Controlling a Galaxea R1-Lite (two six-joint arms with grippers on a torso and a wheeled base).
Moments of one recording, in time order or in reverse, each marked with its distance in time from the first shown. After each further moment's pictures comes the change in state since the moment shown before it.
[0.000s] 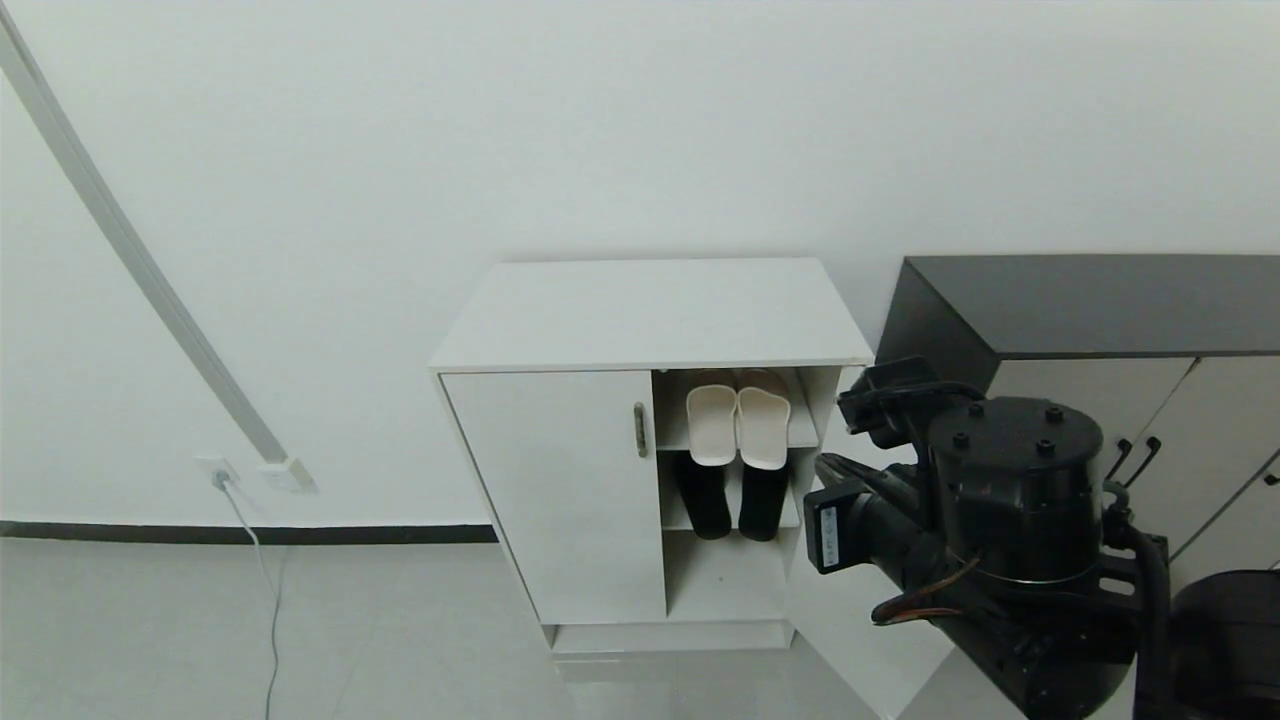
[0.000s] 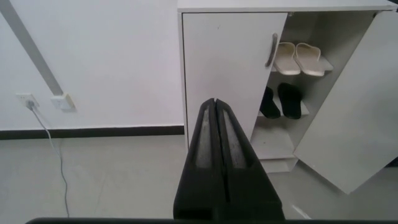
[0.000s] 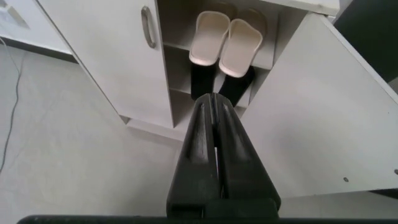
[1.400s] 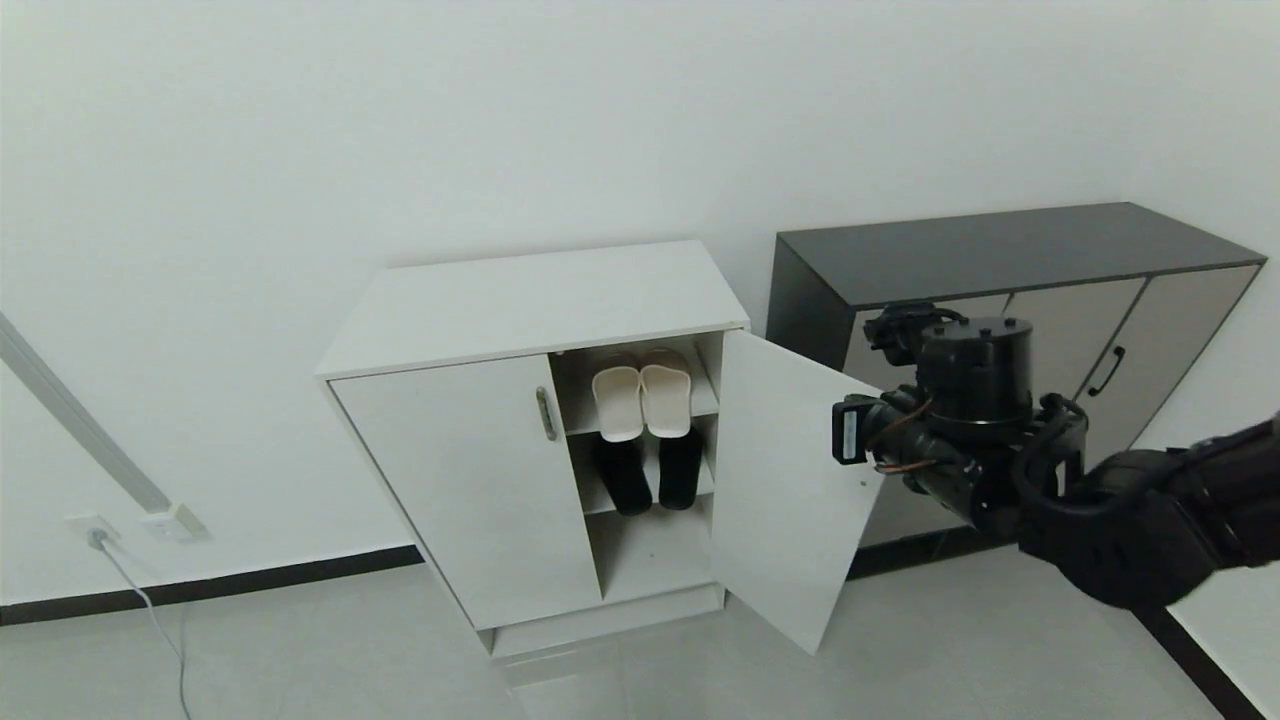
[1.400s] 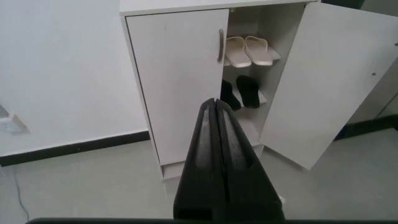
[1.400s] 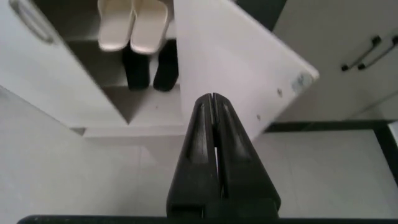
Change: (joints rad) left arm 0.000 0.000 0.000 0.000 -0.002 0.001; right arm -0.333 0.173 -0.217 0.030 0.199 -0.013
